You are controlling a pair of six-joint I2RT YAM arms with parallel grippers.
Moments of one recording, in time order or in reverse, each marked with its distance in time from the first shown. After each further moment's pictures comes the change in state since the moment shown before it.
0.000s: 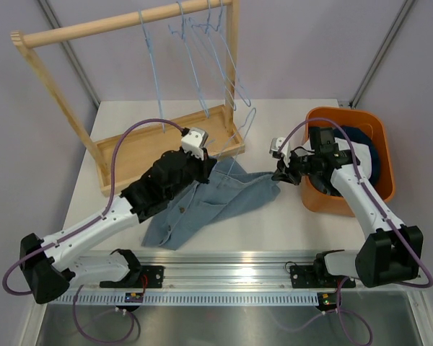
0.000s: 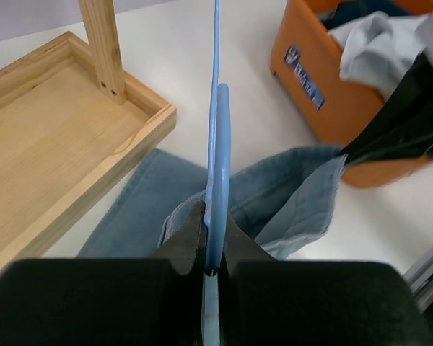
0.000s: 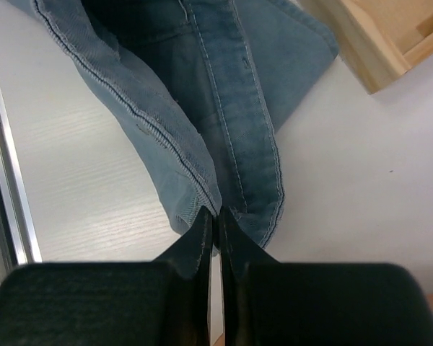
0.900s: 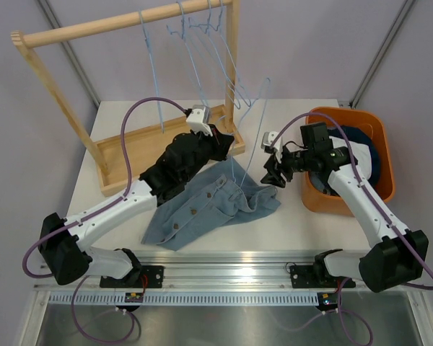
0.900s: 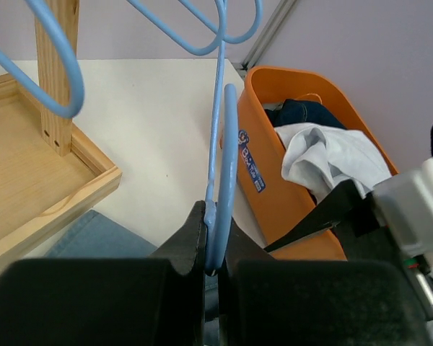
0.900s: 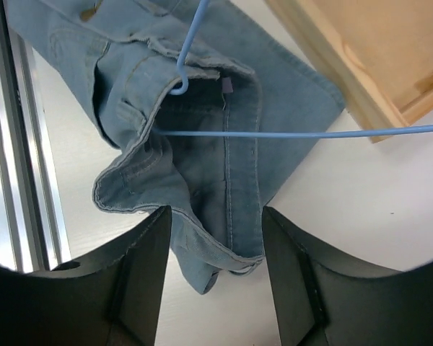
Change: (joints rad) left arm 0.031 0.211 0.151 0.225 -0.001 -0.229; right arm 0.135 -0.023 0.054 0.012 0.024 0.135
